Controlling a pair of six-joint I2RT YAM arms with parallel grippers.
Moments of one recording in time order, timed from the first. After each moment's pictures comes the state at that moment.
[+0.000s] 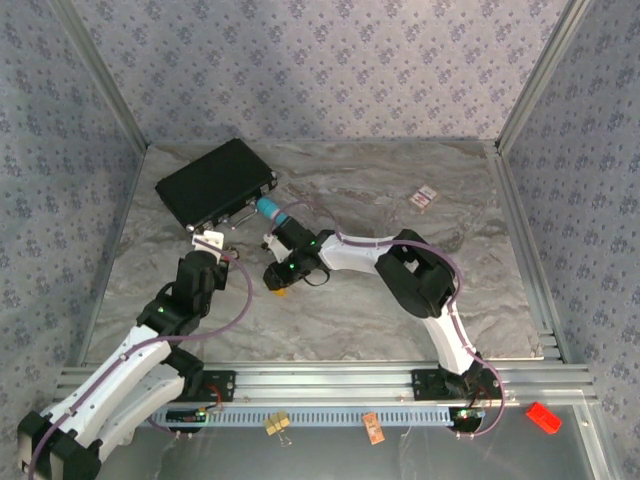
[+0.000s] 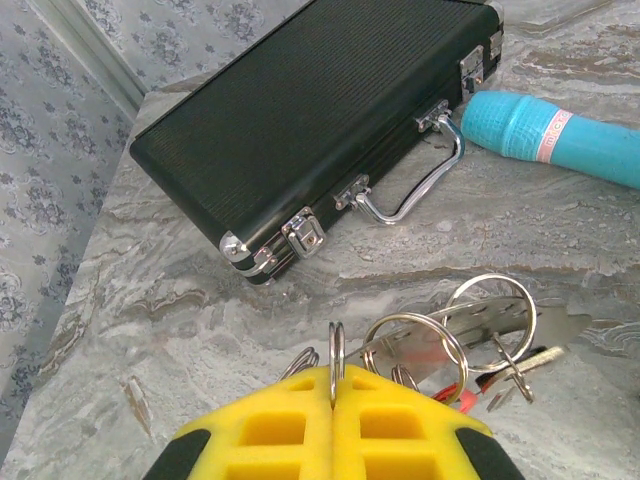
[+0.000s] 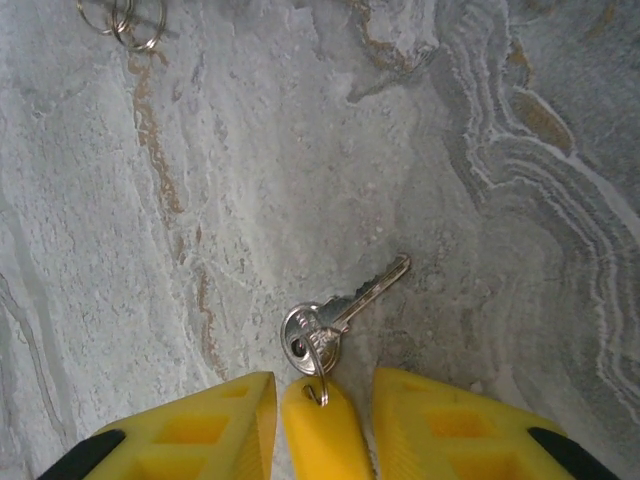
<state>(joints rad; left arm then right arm) -0.53 0.67 0.47 -0.34 -0.56 -0.01 0.91 2.13 1.44 -0.33 -0.39 0.31</state>
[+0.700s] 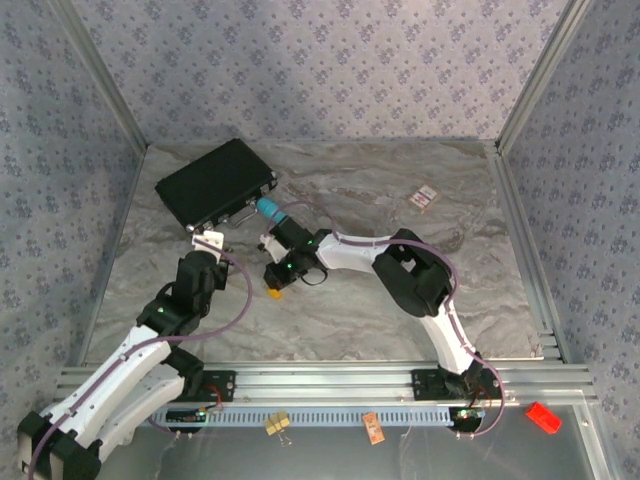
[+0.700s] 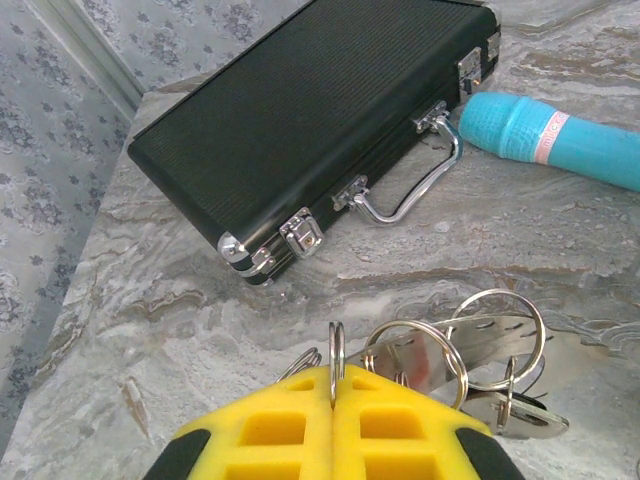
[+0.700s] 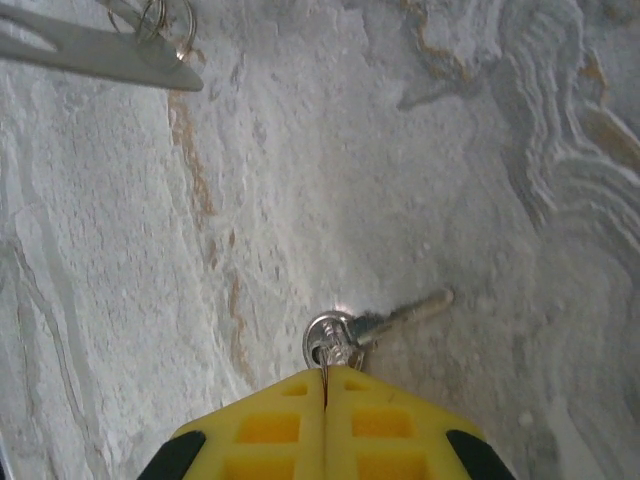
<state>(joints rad) -0.53 0.67 0.47 -0.34 -0.55 -0.01 0.91 2.13 1.45 -0.34 -0.43 0.29</state>
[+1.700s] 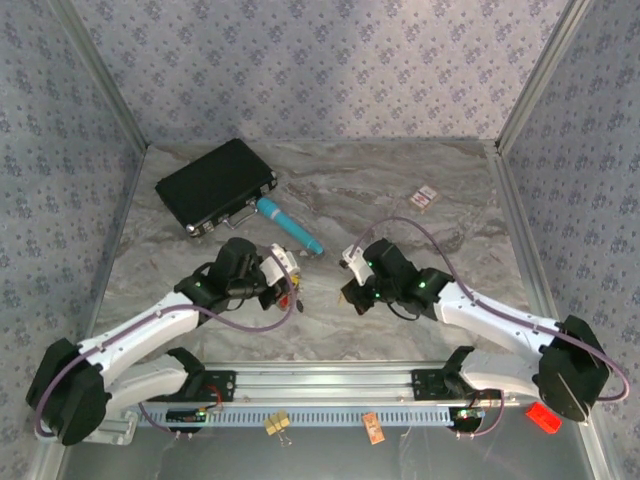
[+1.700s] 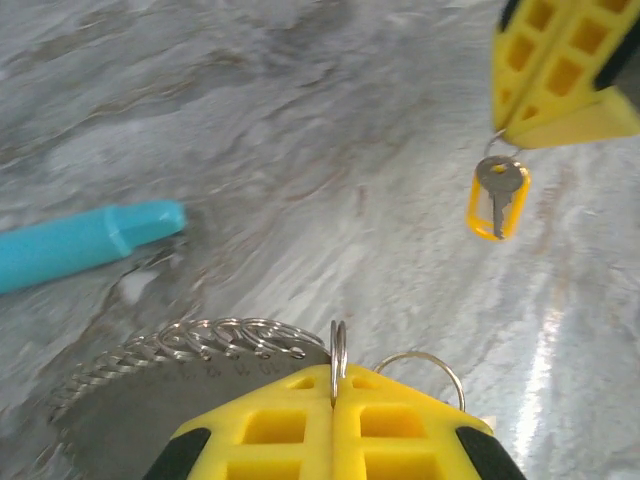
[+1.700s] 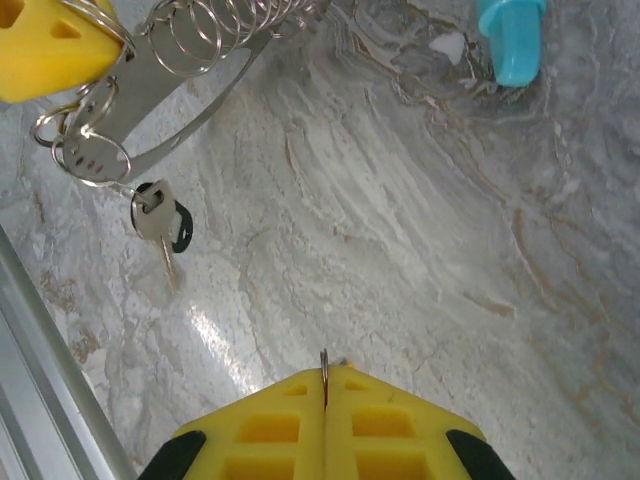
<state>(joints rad) -0.70 1.04 0.58 -0.20 0.36 0.26 0.82 1.12 0.68 -0.38 -0.19 0.13</state>
